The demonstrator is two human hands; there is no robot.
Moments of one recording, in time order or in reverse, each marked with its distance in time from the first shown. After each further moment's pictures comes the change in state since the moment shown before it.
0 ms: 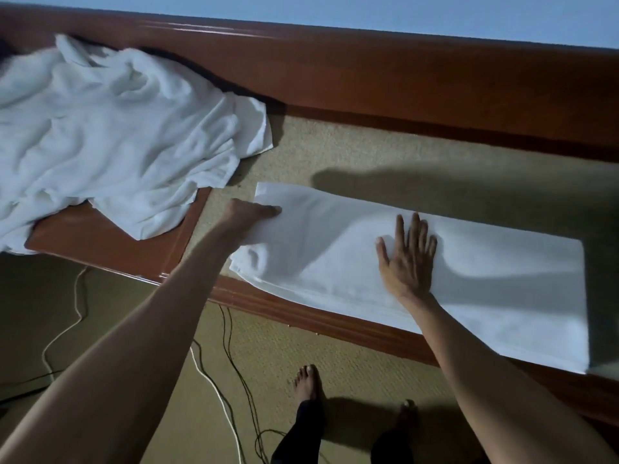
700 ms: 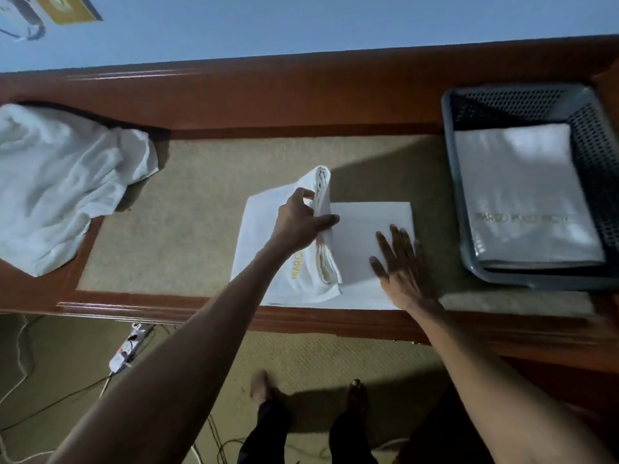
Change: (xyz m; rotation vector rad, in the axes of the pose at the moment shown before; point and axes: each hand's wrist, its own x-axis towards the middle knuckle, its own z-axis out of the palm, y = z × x) left_hand -0.198 0.097 0.310 0.274 -0.220 0.465; right_hand -0.073 0.276 -0.077 -0.002 -0.012 -0.122
